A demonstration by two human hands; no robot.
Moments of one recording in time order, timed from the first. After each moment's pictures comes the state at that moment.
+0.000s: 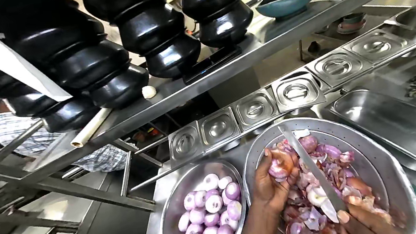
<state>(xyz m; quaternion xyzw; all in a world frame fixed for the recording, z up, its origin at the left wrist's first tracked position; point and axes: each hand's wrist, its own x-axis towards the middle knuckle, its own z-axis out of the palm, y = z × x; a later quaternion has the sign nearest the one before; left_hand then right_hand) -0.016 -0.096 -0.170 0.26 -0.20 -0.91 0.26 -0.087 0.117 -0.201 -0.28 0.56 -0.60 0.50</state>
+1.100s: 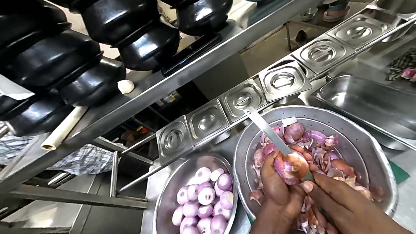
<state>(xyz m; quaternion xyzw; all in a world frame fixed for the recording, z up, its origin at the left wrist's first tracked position) -0.024 -0.044 -0.165 0.25 -0.25 -0.91 0.22 -0.090 0.089 -0.177 -0.38 0.64 -0.52 0.42</state>
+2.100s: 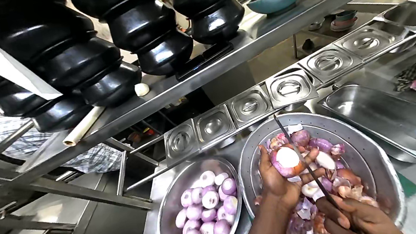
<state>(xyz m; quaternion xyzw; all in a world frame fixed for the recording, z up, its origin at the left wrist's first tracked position) -0.036 -0.070 -0.174 0.26 -0.23 -0.92 0.19 -0.095 0.102 -0.226 -0.15 0.02 -0.65 0.74</state>
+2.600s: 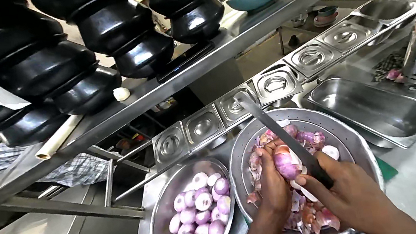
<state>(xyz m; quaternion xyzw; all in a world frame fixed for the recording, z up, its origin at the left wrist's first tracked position) -0.026 -0.040 -0.168 0.21 -0.52 -0.78 0.29 -0.106 0.088 -0.182 -0.44 0.76 -0.47 0.01</state>
